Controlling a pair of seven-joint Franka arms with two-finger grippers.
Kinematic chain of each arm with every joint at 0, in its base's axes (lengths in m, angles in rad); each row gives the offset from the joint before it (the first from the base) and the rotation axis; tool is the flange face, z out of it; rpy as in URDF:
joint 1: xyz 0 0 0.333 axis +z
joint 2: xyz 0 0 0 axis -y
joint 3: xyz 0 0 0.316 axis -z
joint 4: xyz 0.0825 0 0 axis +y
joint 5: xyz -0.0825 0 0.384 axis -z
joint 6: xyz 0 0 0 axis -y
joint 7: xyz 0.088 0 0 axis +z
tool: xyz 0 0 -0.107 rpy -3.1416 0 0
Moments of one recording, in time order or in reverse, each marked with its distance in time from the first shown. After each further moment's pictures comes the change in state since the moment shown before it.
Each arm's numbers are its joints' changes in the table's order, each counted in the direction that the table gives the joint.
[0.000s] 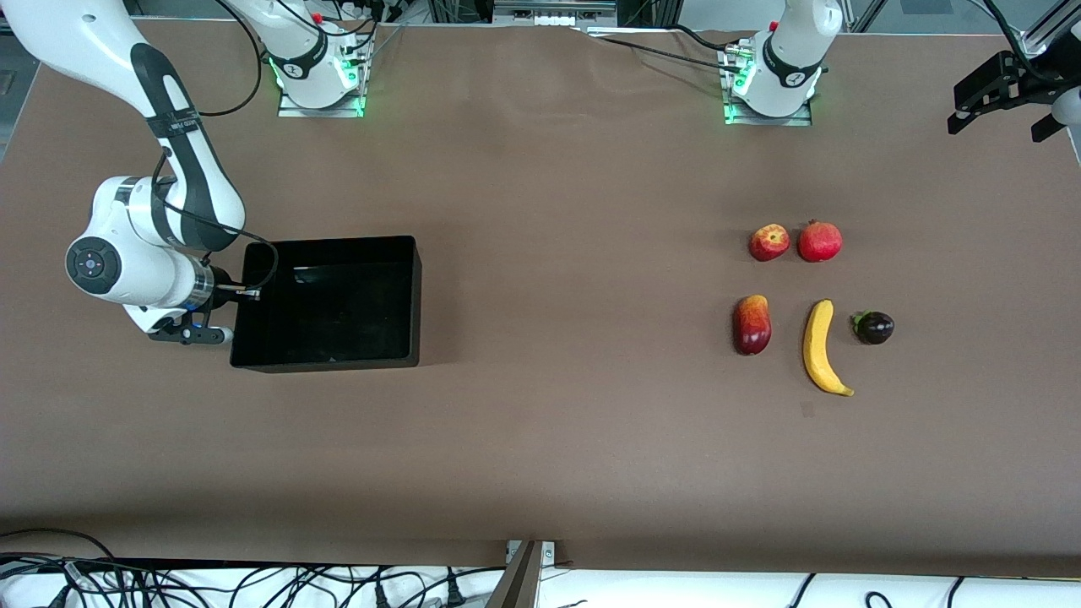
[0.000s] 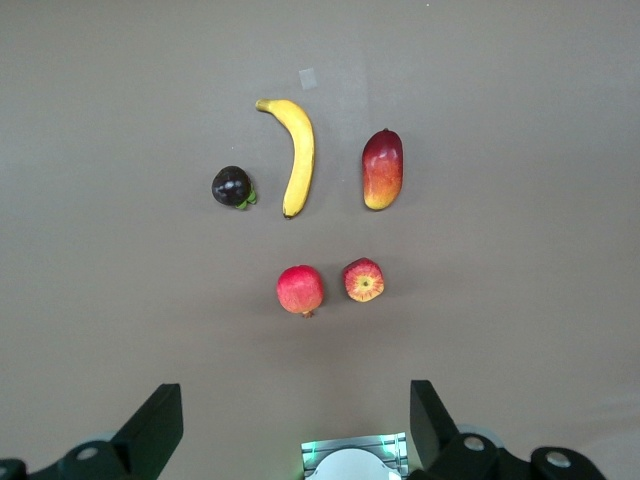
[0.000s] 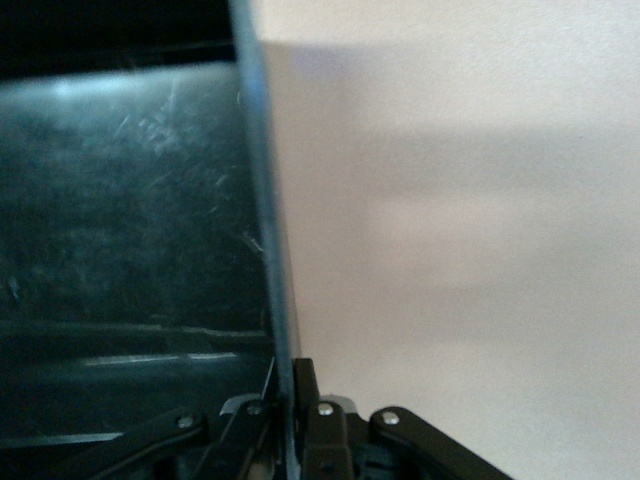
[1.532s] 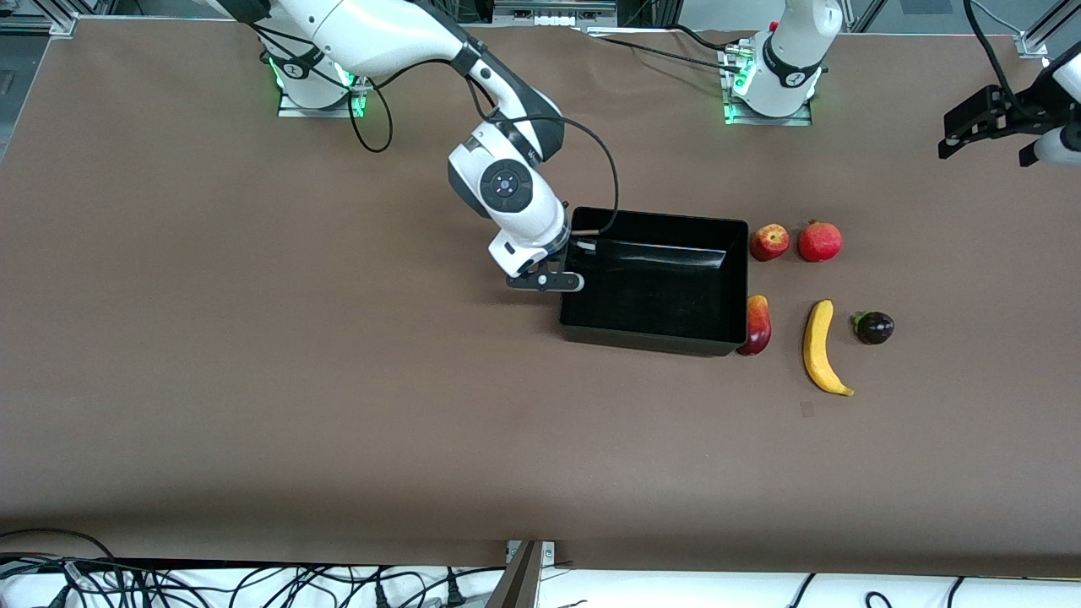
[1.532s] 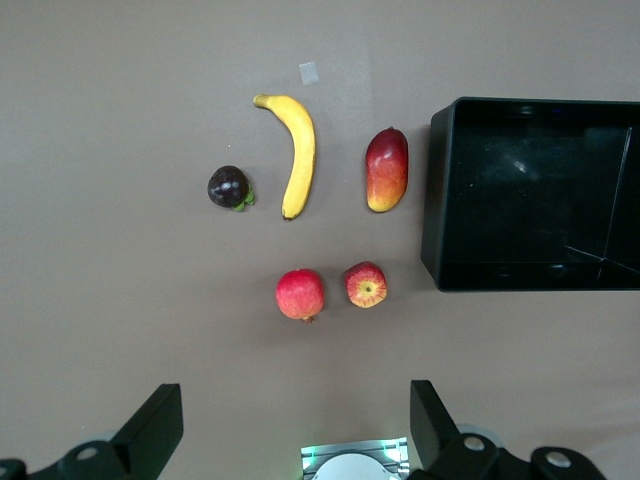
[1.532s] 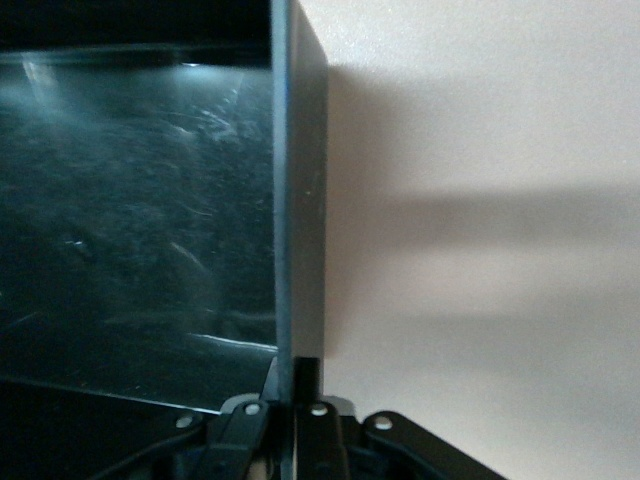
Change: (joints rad) left arm 0.002 -0.063 -0.002 -0.002 0.000 0.024 0.000; right arm 0.708 -0.331 -0.195 -0.524 -0.170 0.120 -0.783
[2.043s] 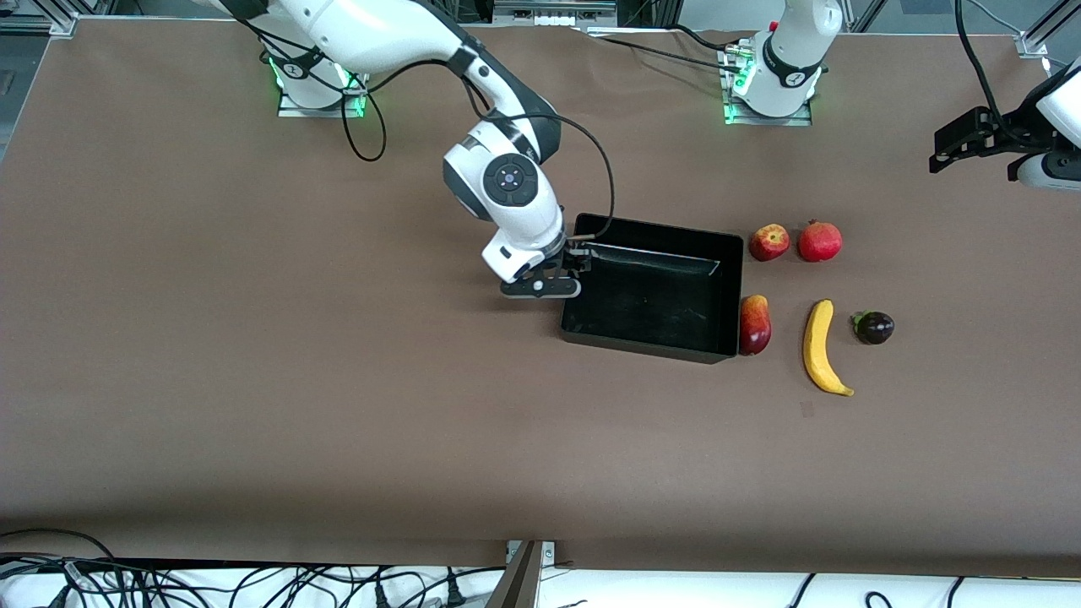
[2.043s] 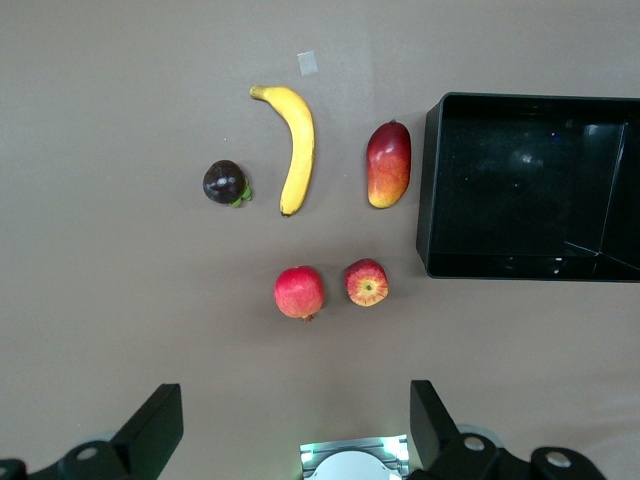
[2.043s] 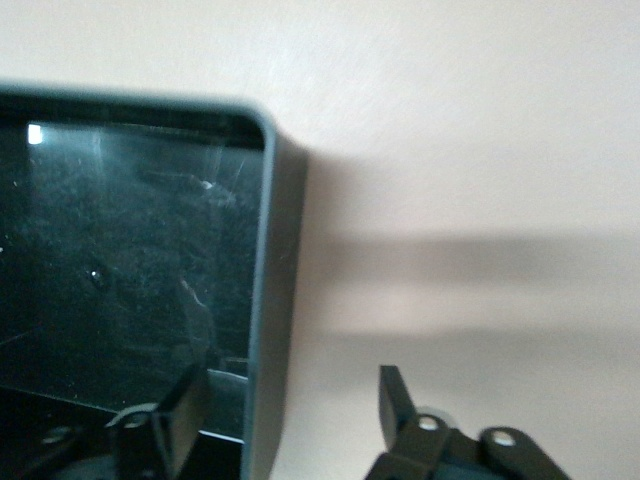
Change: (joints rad) left arm 0.000 -0.034 0.000 -0.005 -0.001 0.001 0.000; right arm -0.008 0.048 0.059 -0.053 0.104 -0.119 0.044
